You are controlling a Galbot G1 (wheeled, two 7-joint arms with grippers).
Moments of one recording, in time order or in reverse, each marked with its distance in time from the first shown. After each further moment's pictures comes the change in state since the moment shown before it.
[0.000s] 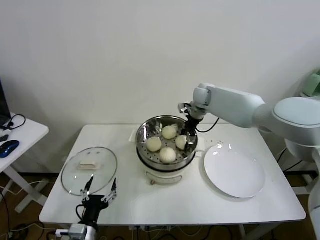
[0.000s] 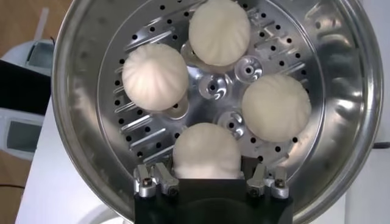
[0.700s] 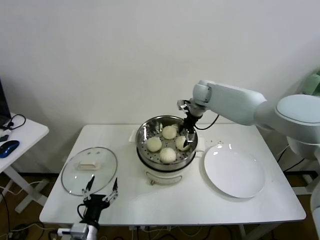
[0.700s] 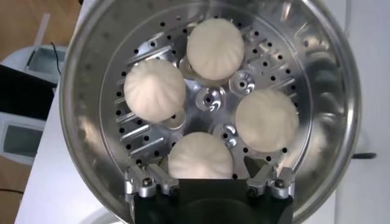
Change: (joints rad) left arm -0.008 -0.002 0.008 0.004 0.010 0.003 -0.001; right arm 0.031 -0.005 0.009 0.013 0.028 0.009 -0.009
